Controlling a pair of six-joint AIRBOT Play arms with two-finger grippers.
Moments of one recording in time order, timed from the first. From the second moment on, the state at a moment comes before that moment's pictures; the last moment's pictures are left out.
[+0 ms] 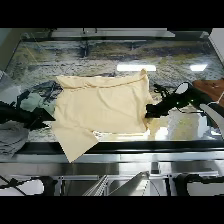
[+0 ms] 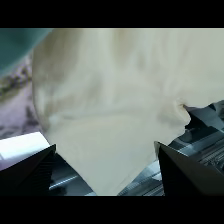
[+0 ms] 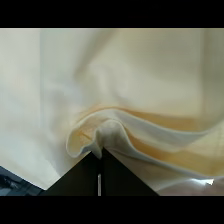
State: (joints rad) left arm 0.45 -1.47 0.97 0.97 -1.44 -1.10; right arm 0.05 -1.60 1.05 -0.96 1.14 1.25
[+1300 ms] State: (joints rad) left arm 0.37 -1.52 0.96 0.89 -1.34 -0.99; right arm -0.09 -1.37 1.05 -0.93 1.22 1.26
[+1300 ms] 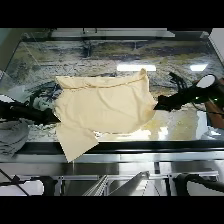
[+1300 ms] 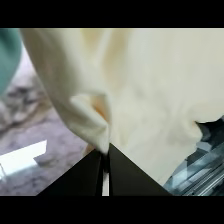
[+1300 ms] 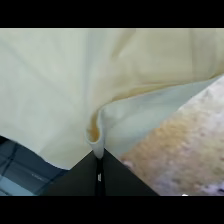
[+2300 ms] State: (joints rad) left arm 0.85 -0.92 1.74 -0.45 -1.60 -1.02; right arm -0.74 -0.59 1.45 -0.05 1.02 0.84
